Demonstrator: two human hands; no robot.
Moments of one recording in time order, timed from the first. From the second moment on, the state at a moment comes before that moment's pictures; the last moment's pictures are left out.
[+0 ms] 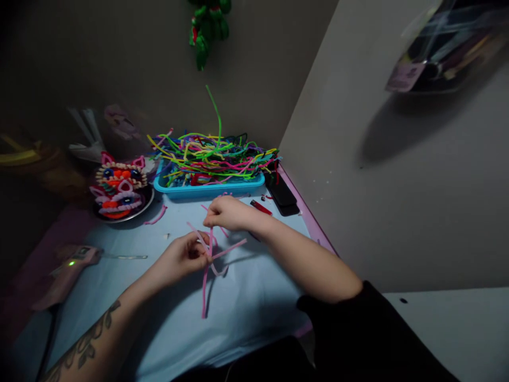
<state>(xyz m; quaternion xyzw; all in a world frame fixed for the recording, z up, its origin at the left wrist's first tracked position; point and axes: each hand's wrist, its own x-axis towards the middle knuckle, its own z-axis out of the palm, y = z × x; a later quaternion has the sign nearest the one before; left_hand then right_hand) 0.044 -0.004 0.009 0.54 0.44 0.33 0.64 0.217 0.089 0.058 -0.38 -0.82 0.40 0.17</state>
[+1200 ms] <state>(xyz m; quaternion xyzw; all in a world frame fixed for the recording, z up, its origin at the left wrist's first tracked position) 0.028 0.019 -0.001 0.37 0.51 0.53 0.57 0.209 0.007 0.000 -0.45 -0.72 0.24 0.47</state>
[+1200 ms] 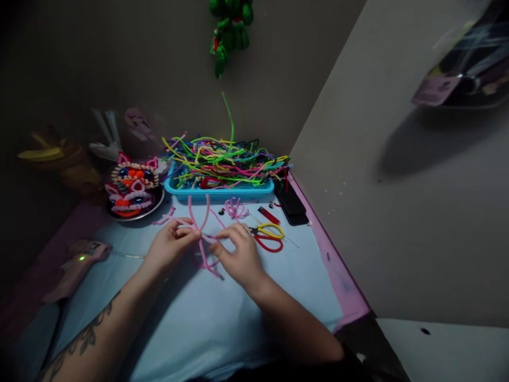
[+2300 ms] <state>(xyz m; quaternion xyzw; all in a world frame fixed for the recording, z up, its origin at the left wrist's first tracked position) 0.025 0.018 0.005 0.52 0.54 0.34 0.57 0.200 0.029 -0.020 -0.48 -0.42 0.63 0.44</state>
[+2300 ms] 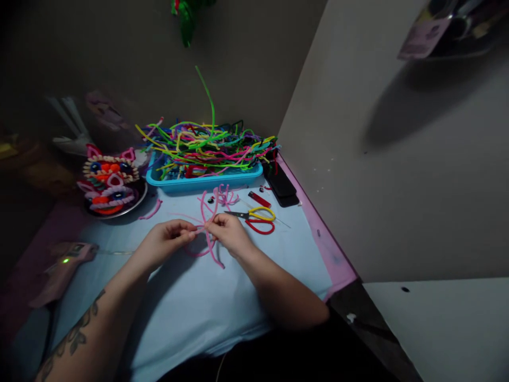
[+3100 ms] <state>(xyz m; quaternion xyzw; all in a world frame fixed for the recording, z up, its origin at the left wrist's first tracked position) 0.010 0.016 0.028 0.62 0.54 0.38 0.42 0.189 0.008 -0.015 -0.42 -0.50 0.72 0.22</state>
